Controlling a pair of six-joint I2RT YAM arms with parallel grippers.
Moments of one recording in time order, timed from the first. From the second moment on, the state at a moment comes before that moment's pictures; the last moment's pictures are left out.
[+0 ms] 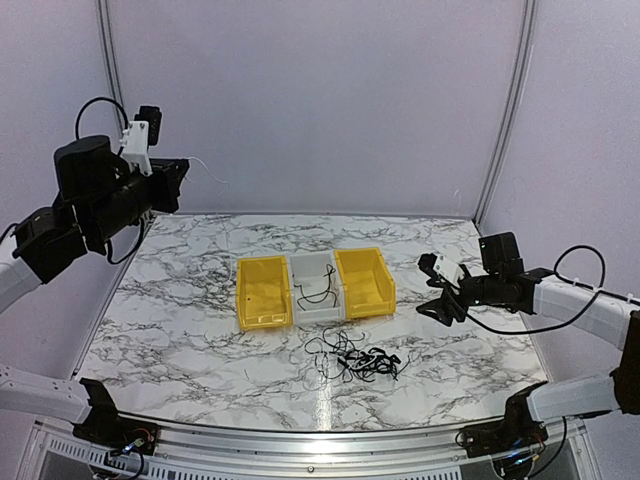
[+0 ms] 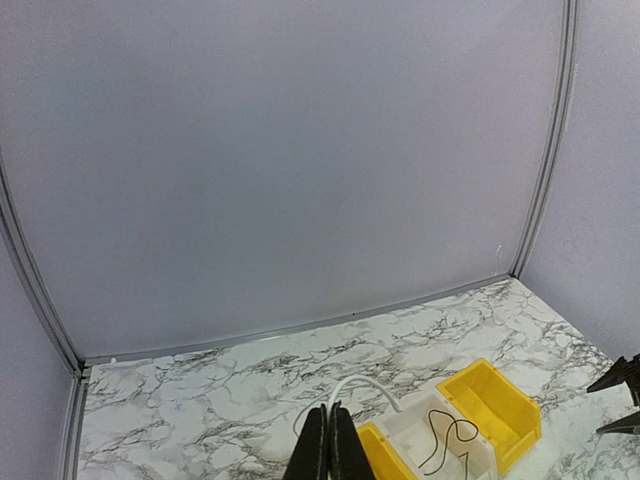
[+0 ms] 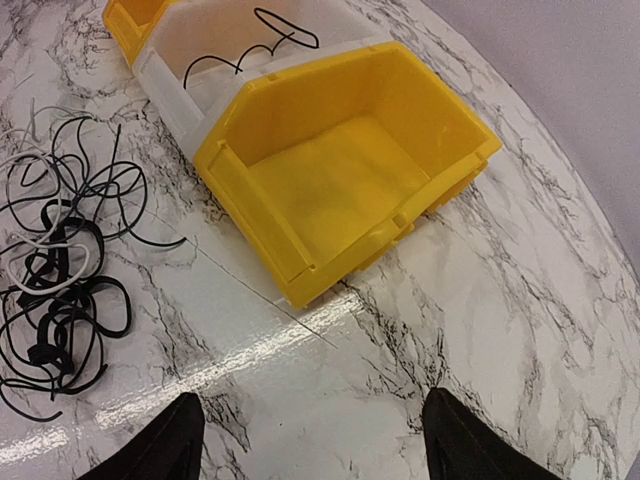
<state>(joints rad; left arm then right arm) -0.76 1.03 1.19 -0.26 -0.43 -0.09 0.27 1.17 0.66 -0.26 -0.48 -0.69</state>
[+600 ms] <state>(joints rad) -0.76 1.23 1.17 -0.16 -0.27 -0.15 0.27 1.17 0.66 -0.26 -0.47 -0.69</state>
